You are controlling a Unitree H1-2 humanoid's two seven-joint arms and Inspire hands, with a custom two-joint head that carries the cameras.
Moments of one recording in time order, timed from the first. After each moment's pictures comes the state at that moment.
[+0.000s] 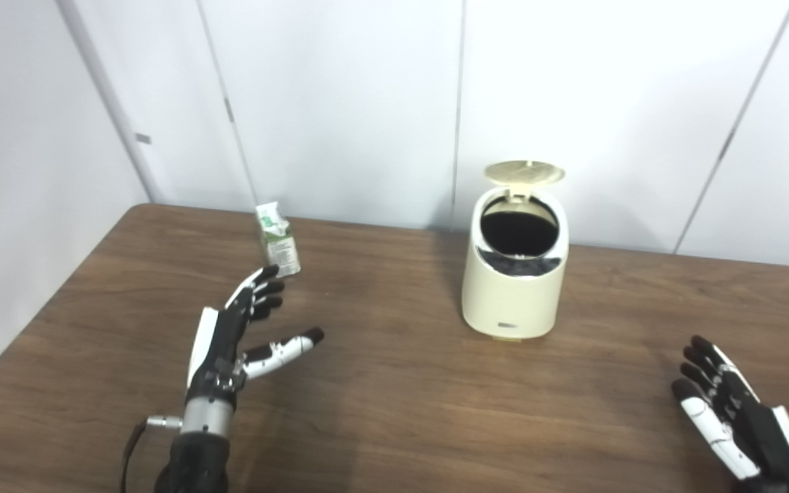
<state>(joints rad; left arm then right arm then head) -0.02 0.18 0.18 -0.20 0.23 0.14 0.08 0.04 -0.17 -0.07 -0.22 -0.03 0.16 0.05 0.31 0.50</state>
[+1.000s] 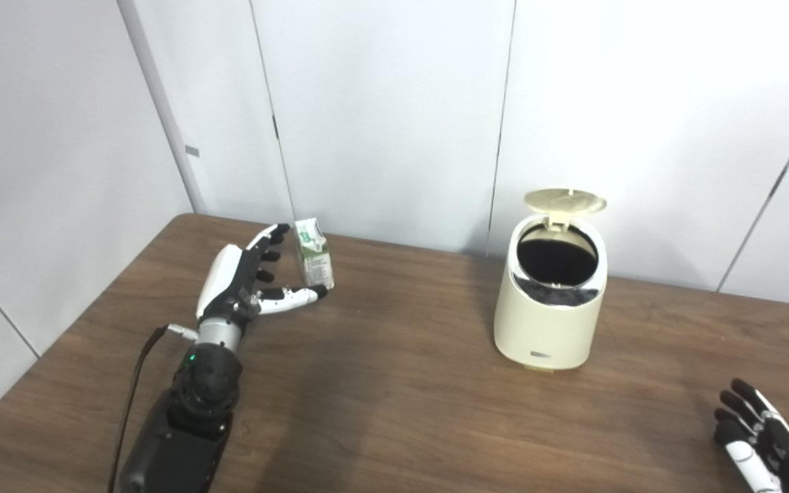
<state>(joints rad) -0.28 0.40 0.12 0.04 0.36 0.26 0.06 0.04 -0.18 -0.07 -0.24 -0.02 0.20 0.07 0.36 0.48</state>
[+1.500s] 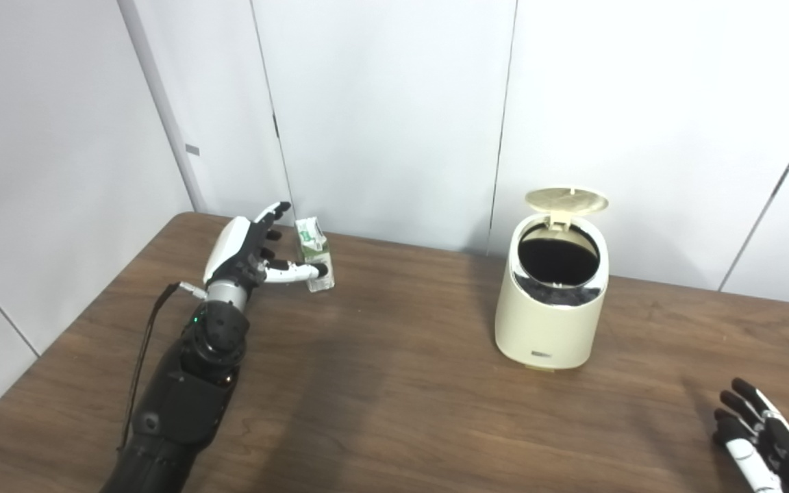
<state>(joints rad) -0.42 0.45 0.08 0.20 0.37 0.30 0.04 0.04 -0.17 -0.06 -0.27 -0.04 0.23 0.06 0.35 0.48</state>
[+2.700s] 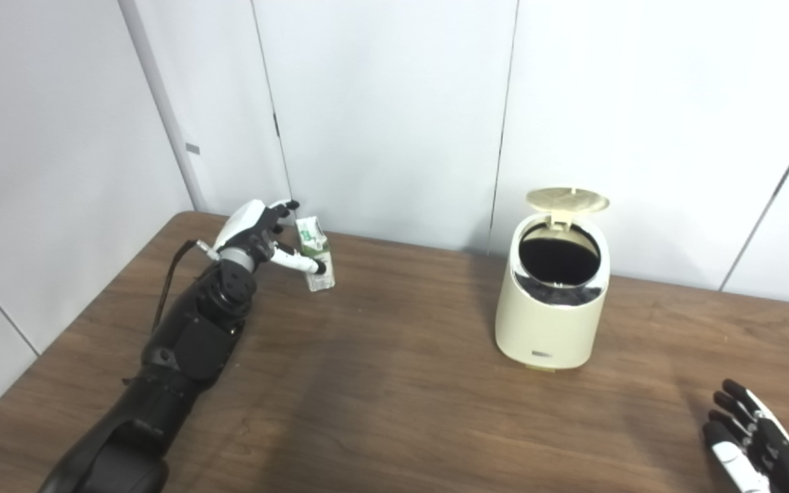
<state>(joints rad) -0.60 0.55 -0.08 0.47 0.39 0.33 -0.04 0.05 -0.17 -0.03 -0.30 -0.09 0.24 0.06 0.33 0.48</state>
